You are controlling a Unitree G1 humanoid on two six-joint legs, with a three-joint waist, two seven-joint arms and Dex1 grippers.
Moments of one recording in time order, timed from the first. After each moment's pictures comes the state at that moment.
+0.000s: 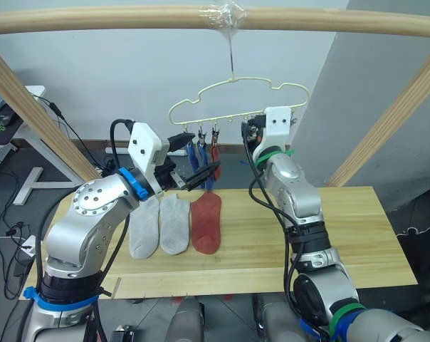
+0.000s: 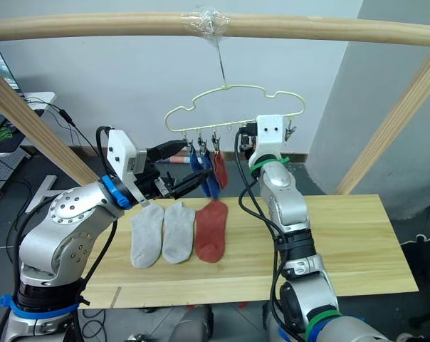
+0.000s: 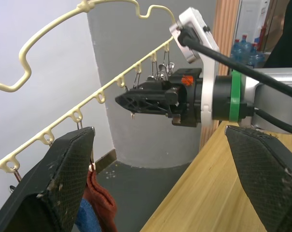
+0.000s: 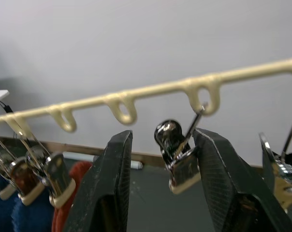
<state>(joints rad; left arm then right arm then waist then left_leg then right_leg) -0.38 0.58 0.09 -0.44 -0.55 0.54 -0.61 -0.77 0.11 -0.02 0.18 0.07 0.40 0.01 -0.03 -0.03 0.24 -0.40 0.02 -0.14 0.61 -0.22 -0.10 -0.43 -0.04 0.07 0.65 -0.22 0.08</state>
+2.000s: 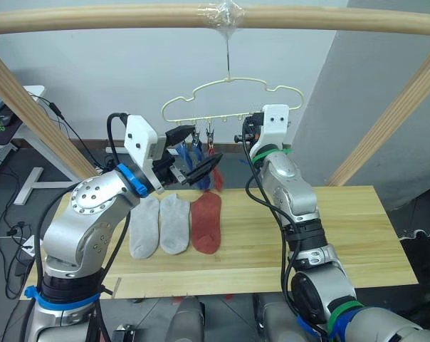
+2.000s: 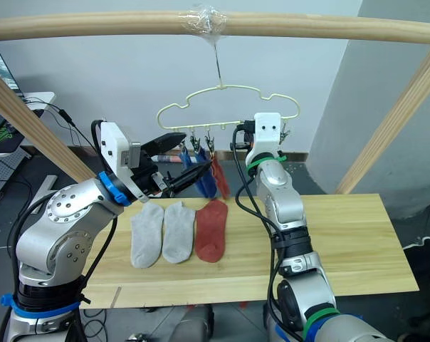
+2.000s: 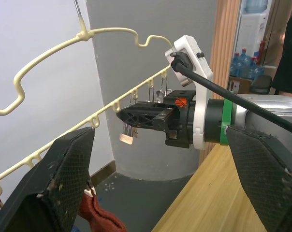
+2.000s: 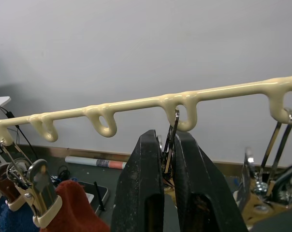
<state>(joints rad) -0.40 0.56 0.11 -0.48 -0.60 0.56 -0.58 -0.79 0.13 -0.03 0.22 0.08 0.38 -0.01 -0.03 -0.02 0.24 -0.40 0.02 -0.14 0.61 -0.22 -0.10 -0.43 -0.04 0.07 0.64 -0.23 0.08</state>
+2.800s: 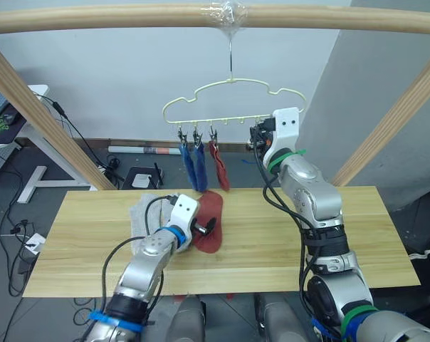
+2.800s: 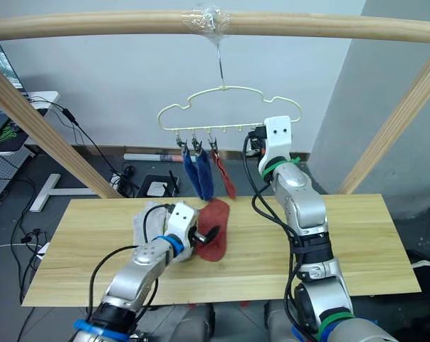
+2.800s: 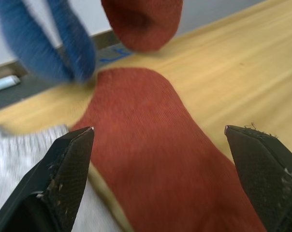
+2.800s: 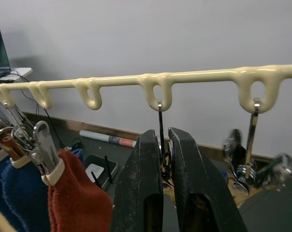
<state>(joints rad) -0.29 0.26 -0.17 0.21 -0.09 0.31 -0.33 -0.72 0.00 -0.02 0.03 0.15 0.60 0.13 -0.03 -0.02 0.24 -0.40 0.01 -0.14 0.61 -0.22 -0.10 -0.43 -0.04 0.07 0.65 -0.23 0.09</state>
